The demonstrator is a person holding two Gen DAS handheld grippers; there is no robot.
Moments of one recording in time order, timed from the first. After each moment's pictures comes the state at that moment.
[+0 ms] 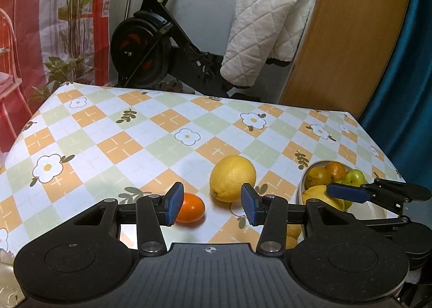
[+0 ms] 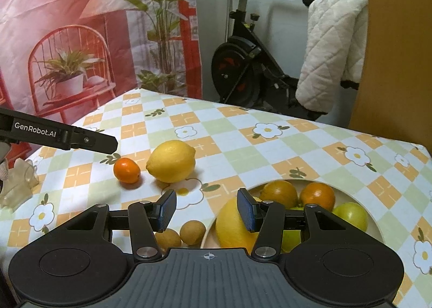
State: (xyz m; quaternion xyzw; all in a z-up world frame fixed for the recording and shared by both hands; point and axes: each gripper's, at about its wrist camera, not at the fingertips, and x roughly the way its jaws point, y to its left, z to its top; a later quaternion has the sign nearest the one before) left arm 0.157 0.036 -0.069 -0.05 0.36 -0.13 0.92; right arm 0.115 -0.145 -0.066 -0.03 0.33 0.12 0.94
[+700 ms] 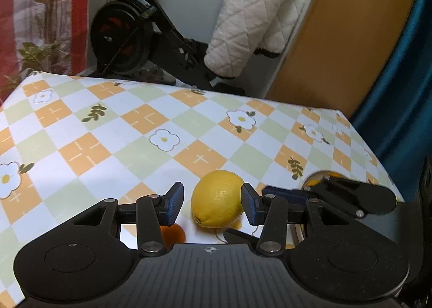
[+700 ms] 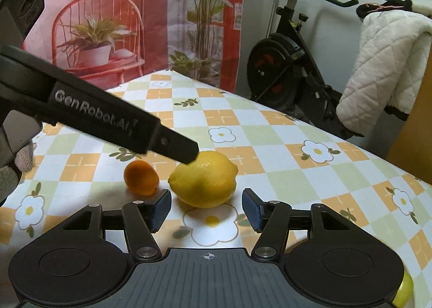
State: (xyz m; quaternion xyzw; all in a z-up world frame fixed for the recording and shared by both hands) left arm 0.205 0.023 -0.089 -0.07 0.39 -0.18 0.90; right arm 0.179 -0.093 -0.091 -0.10 0.34 0.18 0.92
